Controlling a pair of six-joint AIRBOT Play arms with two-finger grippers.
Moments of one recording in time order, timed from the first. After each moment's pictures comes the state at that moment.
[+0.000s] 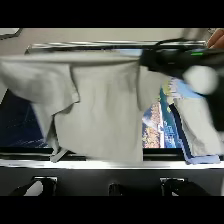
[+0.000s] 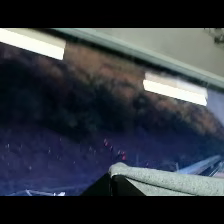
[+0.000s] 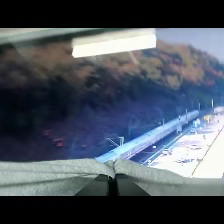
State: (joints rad) left arm 0.42 -1.06 1.45 1.04 -1.08 -1.43; right arm 0.38 -1.26 1.62 -1.77 0.92 2.11
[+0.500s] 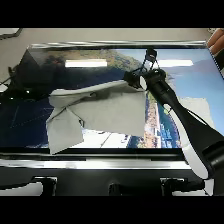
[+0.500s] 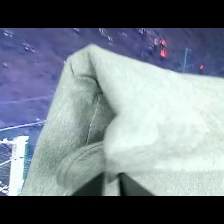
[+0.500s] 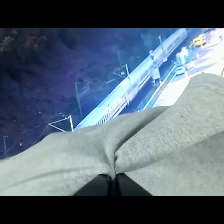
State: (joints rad) left arm 0.25 -1.46 1.31 1.05 -1.03 -1.32; right arm 0.37 -1.64 1.61 -1.70 0.78 2.35
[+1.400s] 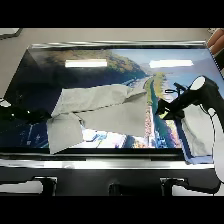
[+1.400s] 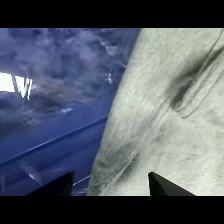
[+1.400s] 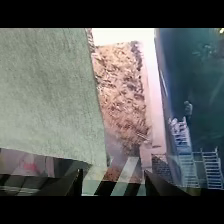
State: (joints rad) left arm 0.42 -1.53 1.11 1.11 -1.15 -1.21; right arm -0.13 -1.48 1.31 -1.20 1.48 1.67
